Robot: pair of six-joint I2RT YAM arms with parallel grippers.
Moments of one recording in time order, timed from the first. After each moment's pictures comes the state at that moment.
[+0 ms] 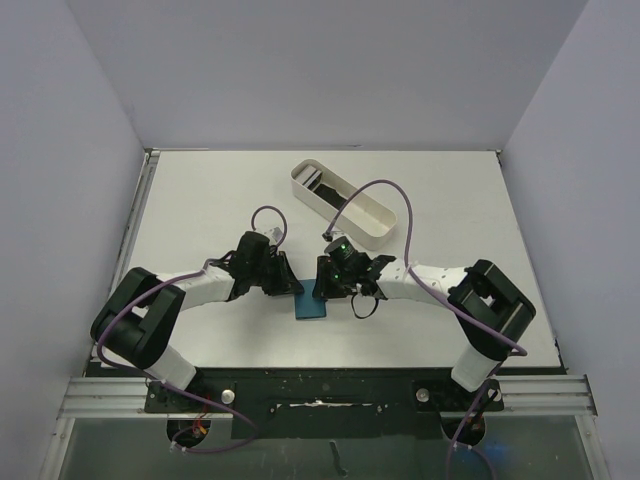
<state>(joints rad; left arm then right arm) -0.52 1.57 0.66 0.08 0.35 -0.76 0.83 1.67 0.92 -0.15 -0.06 0.69</state>
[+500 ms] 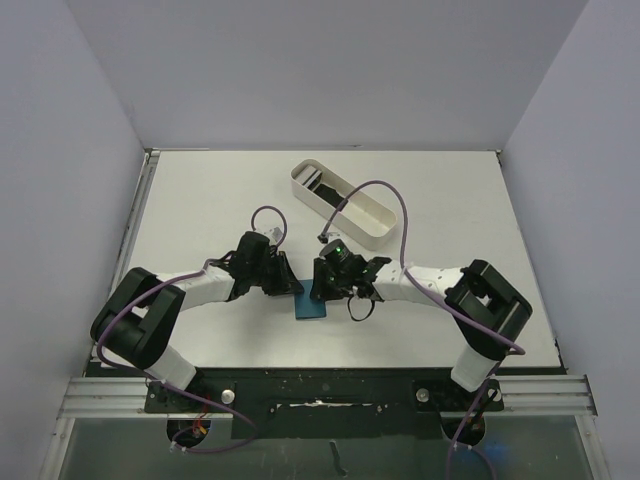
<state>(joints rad) -0.52 1.57 0.66 0.08 0.35 -0.77 0.86 1.68 0.93 -0.14 -0.04 0.69</state>
